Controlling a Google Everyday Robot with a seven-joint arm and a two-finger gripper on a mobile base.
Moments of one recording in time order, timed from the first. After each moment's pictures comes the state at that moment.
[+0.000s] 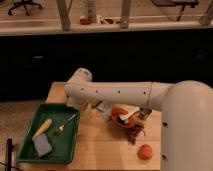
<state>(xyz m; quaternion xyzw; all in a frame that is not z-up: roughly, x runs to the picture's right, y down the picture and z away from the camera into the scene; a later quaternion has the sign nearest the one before) -0.143 0.125 0.773 -0.22 -0.21 -0.43 0.85</state>
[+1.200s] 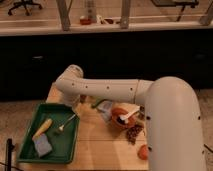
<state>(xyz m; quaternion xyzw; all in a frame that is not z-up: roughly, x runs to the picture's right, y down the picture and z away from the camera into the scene) -0.194 0.110 0.785 -0.22 -0.24 -0.43 0.84</state>
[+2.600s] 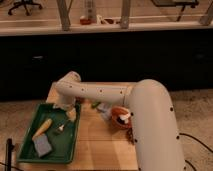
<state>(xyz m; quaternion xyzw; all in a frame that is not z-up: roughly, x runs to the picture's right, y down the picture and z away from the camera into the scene) -0.240 0.150 0.835 -0.25 -0.30 -0.39 0.83</state>
